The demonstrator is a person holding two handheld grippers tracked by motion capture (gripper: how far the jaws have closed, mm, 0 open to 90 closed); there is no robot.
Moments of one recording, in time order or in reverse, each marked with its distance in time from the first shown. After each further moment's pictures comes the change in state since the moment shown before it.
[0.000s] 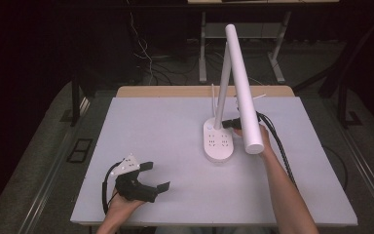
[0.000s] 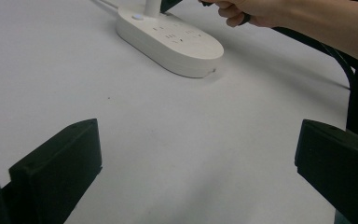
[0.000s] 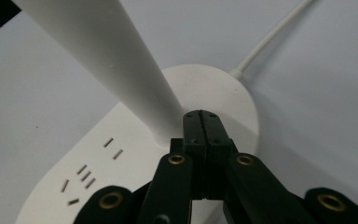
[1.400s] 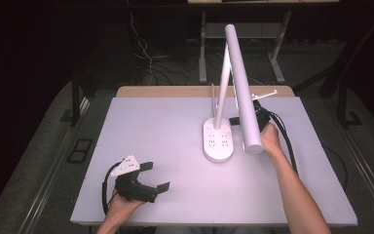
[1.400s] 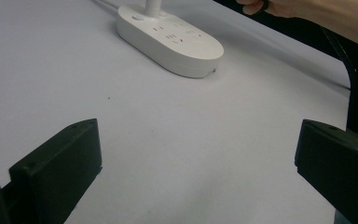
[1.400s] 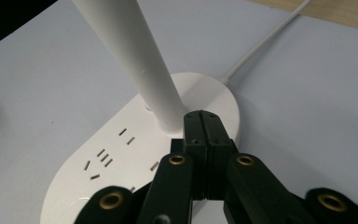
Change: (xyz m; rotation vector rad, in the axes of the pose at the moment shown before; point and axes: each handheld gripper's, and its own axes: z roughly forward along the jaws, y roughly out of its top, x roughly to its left) left arm 0.000 0.000 -0.001 -0.001 0.003 0.000; right arm 0.007 0.001 -0.039 -0.030 -0.029 -0.030
